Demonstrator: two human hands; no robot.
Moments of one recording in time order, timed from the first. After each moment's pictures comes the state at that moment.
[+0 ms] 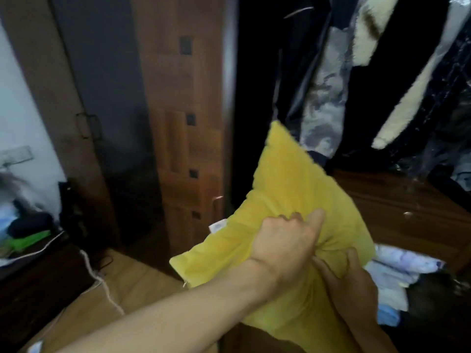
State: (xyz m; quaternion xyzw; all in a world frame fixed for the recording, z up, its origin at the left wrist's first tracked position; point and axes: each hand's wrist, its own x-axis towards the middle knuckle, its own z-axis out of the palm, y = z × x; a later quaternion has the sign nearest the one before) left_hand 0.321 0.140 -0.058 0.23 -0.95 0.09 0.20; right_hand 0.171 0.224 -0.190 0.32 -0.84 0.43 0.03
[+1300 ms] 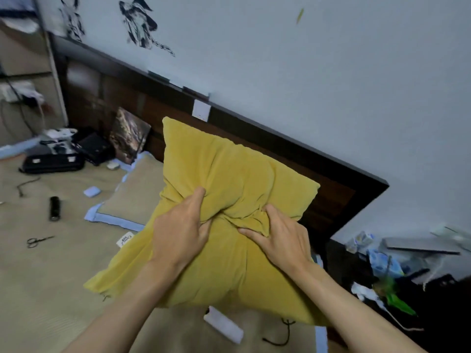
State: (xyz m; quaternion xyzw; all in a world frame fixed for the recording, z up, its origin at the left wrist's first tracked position) left_hand 1.540 0.239 -0.157 0.85 -0.31 0.22 0.35; right_hand 1.428 0.038 -0.135 0.96 -0.10 0.24 0.04
